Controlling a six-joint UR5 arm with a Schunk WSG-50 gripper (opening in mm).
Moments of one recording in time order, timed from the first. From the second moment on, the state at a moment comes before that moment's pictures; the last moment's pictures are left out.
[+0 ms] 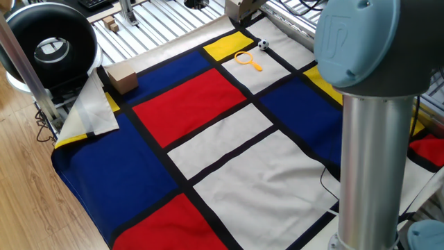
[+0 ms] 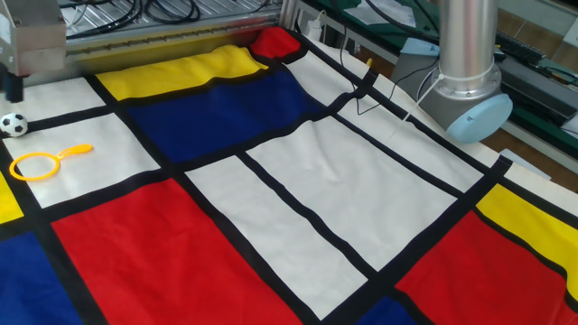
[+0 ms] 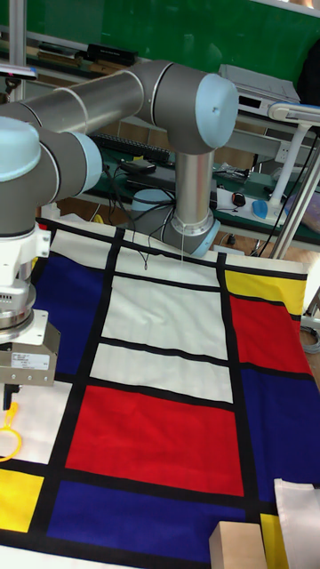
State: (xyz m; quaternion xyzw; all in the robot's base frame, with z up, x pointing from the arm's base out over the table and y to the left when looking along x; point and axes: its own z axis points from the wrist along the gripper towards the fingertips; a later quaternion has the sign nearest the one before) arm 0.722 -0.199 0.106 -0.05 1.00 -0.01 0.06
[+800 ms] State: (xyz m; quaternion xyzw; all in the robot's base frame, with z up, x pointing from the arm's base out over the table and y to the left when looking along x) arm 0.674 -0.161 0.070 0.00 1.00 0.01 0.08
